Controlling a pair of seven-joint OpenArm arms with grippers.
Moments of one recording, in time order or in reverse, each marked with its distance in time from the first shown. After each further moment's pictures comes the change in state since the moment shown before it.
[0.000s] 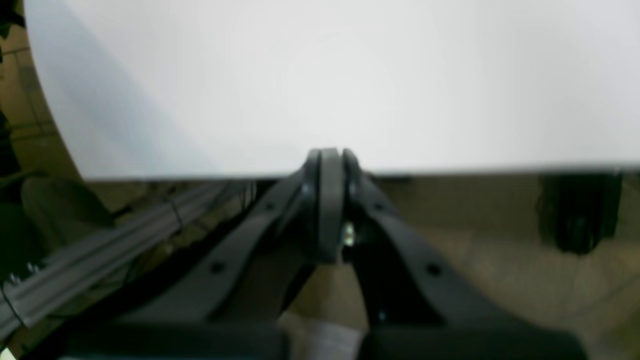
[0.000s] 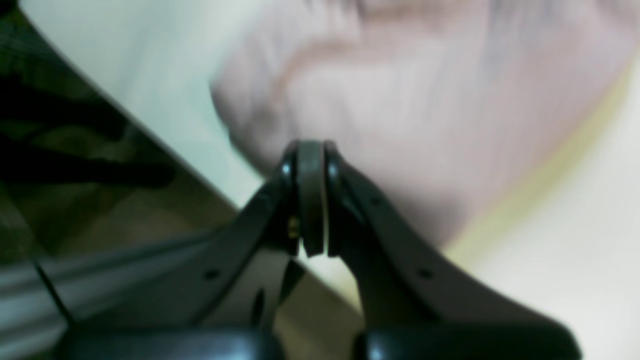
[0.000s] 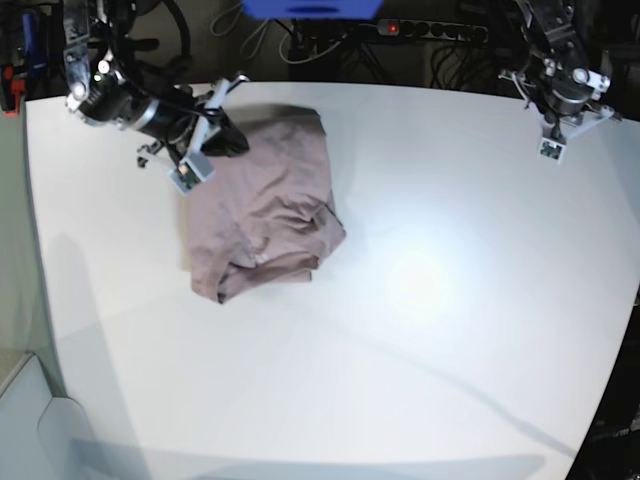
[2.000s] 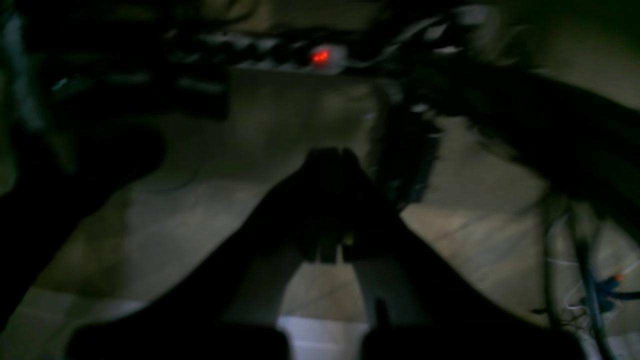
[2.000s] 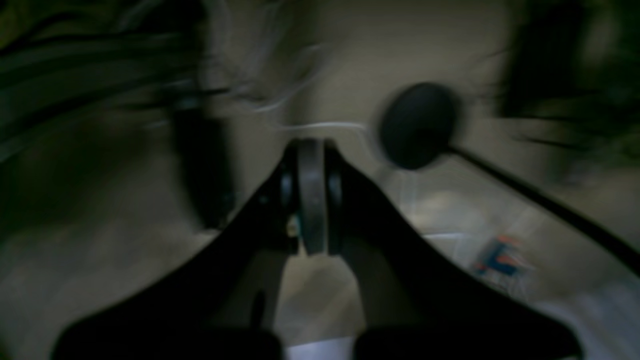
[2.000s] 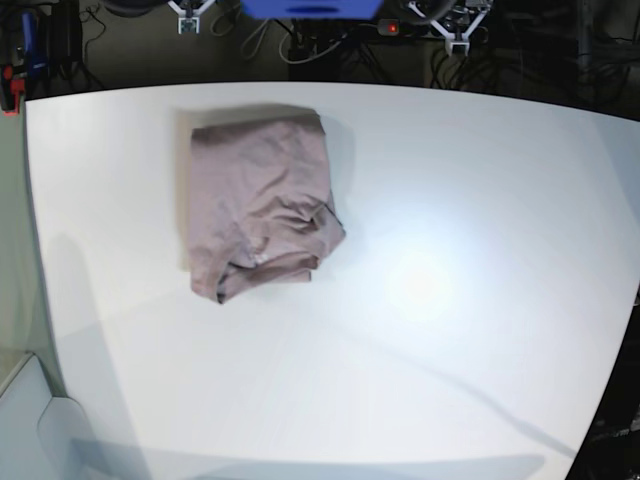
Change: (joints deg) left arm -16.0 -6.8 10.9 -98.1 -5.0 30.3 -55.5; right arm 10.9 -12.5 -7.5 -102.5 -19.7 -41.2 69.8
